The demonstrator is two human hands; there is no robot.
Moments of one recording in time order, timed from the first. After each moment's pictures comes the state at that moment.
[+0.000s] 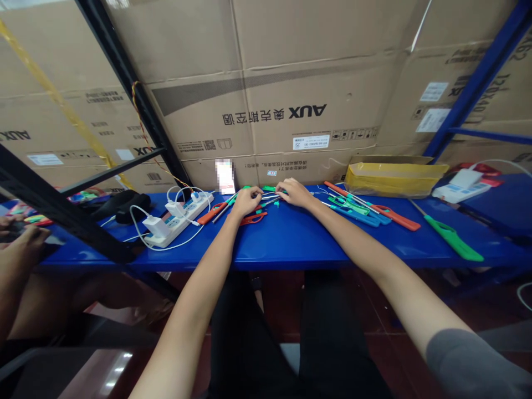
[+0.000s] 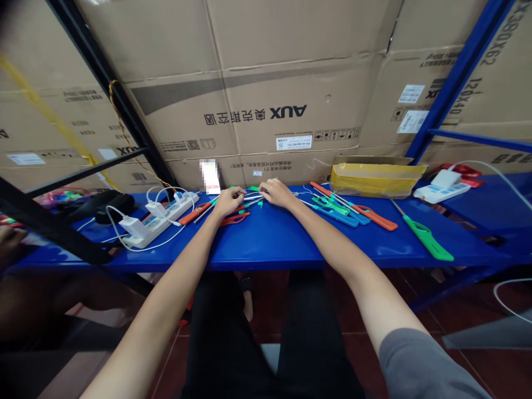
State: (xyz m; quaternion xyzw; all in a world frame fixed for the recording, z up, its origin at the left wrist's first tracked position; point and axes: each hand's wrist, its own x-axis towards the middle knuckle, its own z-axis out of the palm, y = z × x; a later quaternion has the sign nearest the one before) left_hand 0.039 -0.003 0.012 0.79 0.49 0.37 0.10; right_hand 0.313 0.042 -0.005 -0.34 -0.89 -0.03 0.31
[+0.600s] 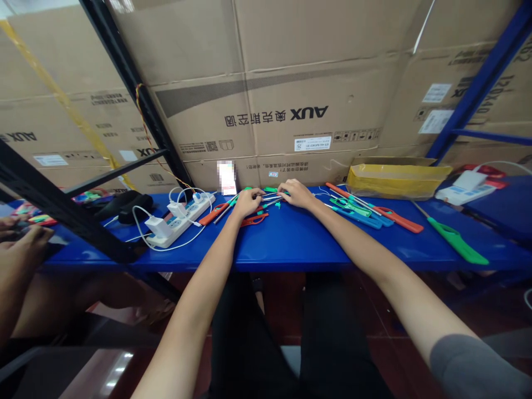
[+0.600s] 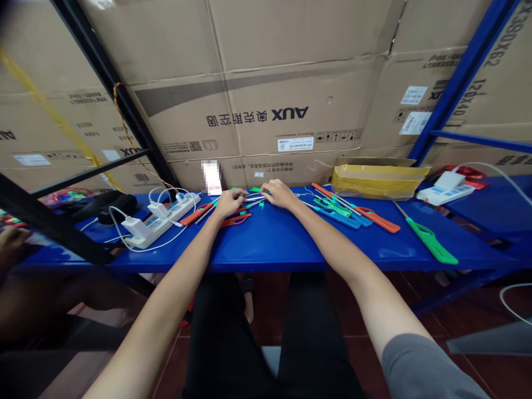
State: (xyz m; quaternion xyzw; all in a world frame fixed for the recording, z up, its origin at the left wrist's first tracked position) left_hand 0.036 -0.001 0.011 0.79 0.49 0.36 0.12; right_hand 0.314 0.043 -0.006 -0.34 -0.89 -0.05 0.31
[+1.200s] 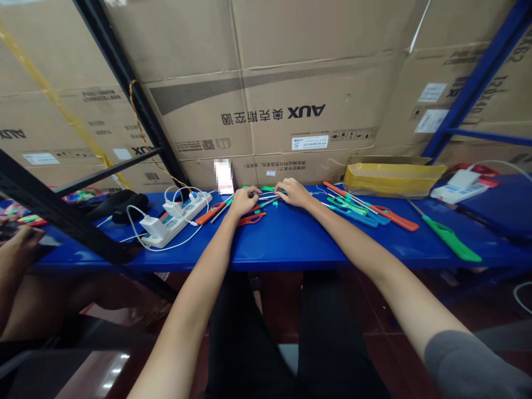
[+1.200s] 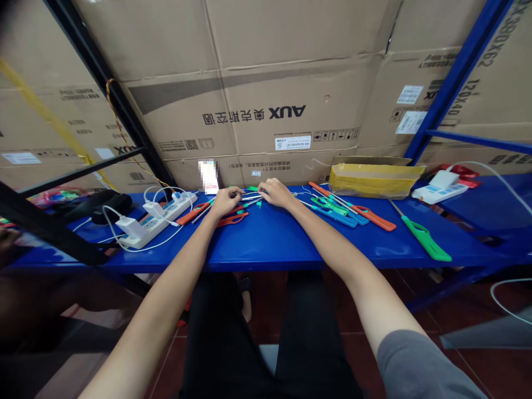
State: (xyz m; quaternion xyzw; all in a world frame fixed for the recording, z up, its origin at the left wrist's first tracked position) left_hand 0.033 0.005 0.007 0.78 0.49 0.37 0.11; right_hand 0.313 0.045 -0.008 -0.34 -0.89 -0.05 0.31
